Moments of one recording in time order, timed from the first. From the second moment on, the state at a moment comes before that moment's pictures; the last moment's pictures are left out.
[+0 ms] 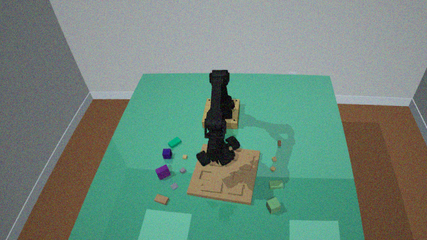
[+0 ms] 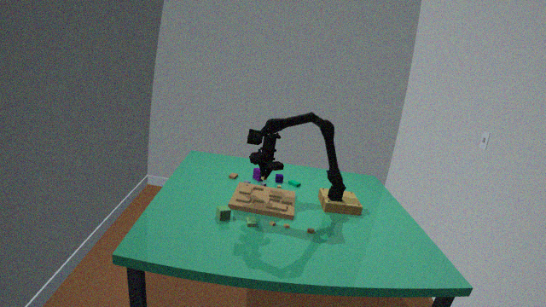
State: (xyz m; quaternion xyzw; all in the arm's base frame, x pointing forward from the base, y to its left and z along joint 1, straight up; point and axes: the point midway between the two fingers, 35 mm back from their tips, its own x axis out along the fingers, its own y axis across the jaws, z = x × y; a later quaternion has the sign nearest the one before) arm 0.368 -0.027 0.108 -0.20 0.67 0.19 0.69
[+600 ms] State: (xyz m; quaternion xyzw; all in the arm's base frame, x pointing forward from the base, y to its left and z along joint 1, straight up) arm 0.335 -0.090 0.108 -0.20 0.67 0.19 0.69
